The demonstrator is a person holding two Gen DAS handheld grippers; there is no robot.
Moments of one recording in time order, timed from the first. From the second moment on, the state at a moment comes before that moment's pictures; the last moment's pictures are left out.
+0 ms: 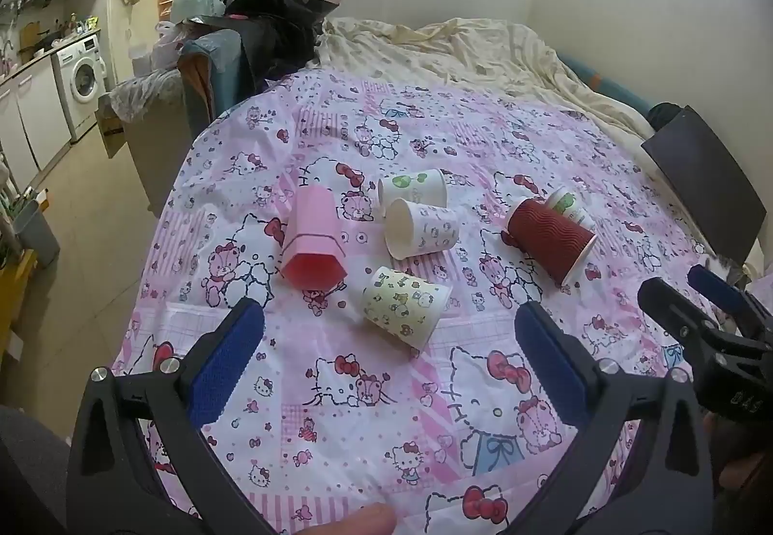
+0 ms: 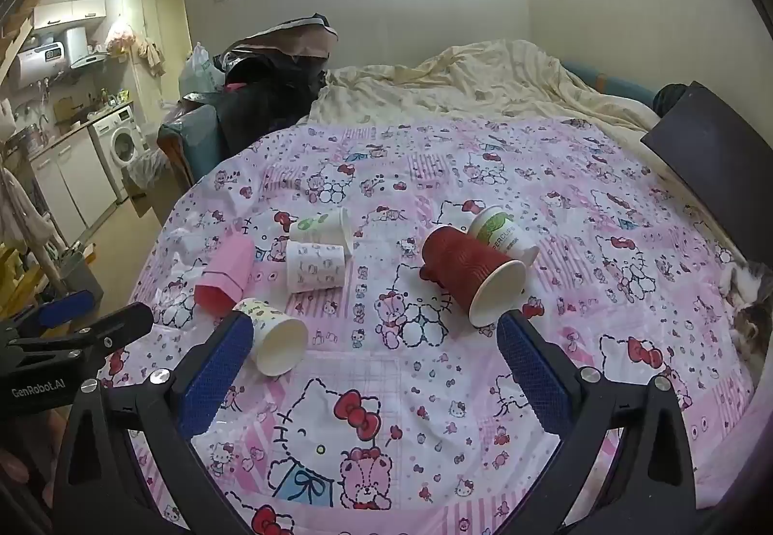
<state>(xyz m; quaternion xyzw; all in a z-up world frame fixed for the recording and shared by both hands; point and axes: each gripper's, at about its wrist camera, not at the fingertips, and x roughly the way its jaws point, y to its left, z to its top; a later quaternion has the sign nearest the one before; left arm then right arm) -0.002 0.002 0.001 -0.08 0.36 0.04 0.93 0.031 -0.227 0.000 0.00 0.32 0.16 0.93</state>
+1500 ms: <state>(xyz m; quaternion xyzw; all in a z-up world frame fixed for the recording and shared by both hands) 0.000 0.000 0.007 -0.09 0.35 0.04 0.93 0.033 -0.230 -0.006 0.01 0.34 0.16 0.93</state>
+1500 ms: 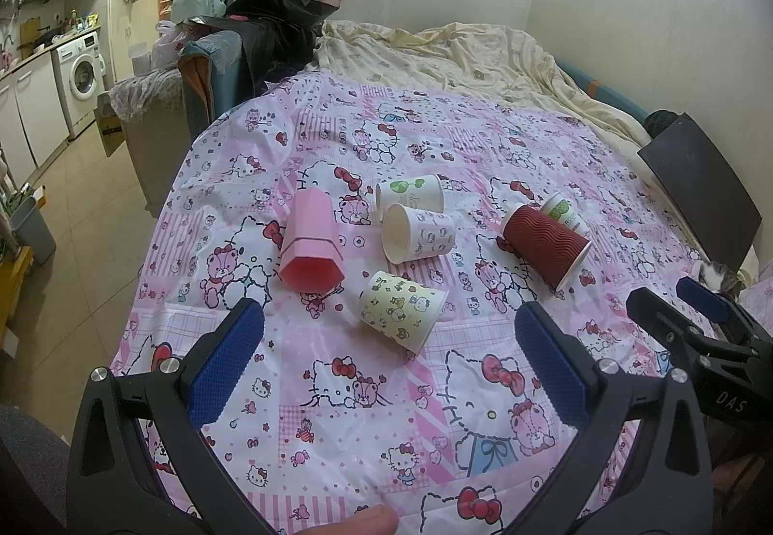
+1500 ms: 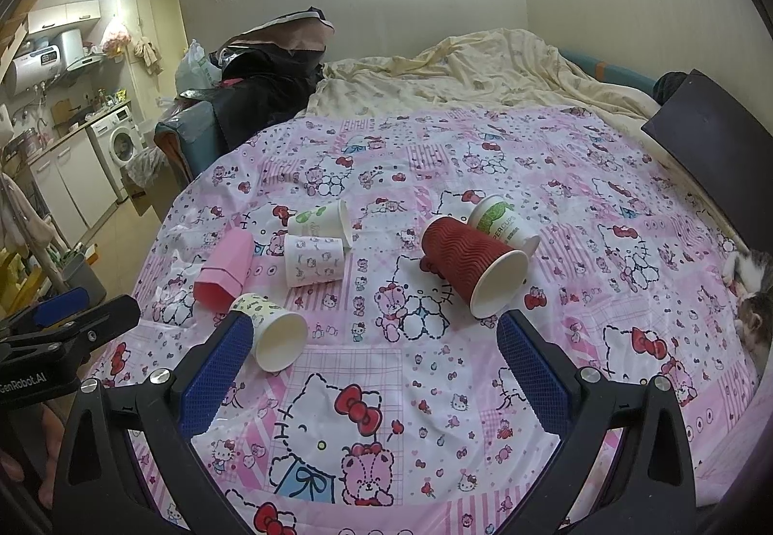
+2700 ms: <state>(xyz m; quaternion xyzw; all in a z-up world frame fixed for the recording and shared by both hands) 0.028 0.006 0.014 -0.03 0.38 0.06 0.92 0.058 -0.239 0.001 0.03 0.36 0.16 0.92</state>
